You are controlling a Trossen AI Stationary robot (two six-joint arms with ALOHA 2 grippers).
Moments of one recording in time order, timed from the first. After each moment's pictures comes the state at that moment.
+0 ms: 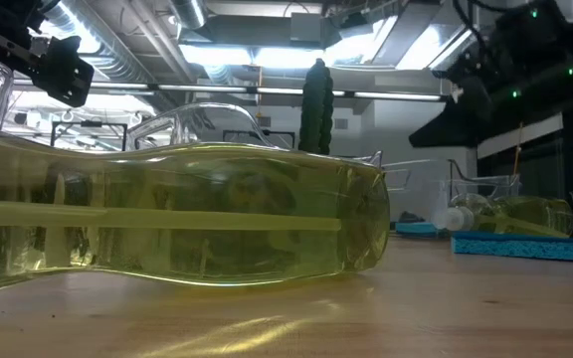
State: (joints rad) left arm -0.29 0.00 0.01 0.05 0.15 -0.20; right arm -0.21 0.80 0.23 0.27 0.23 0.03
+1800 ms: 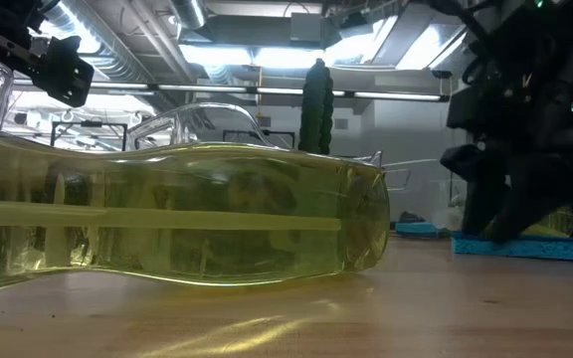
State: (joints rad) left arm -0.29 0.00 0.01 0.05 0.15 -0.20; right arm 0.29 1.37 0.52 -0.16 0.17 0.13
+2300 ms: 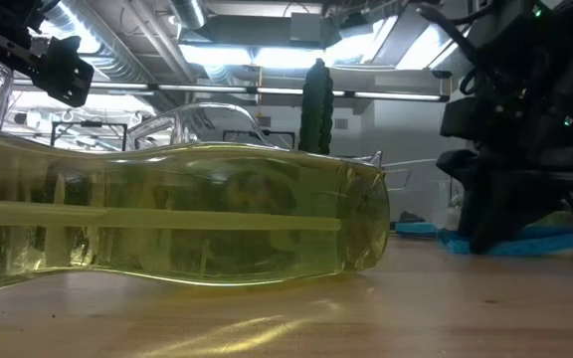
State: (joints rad) left arm -0.29 0.00 0.01 0.05 0.15 -0.20; right arm 0.29 1.49 0.52 -0.11 0.25 0.12
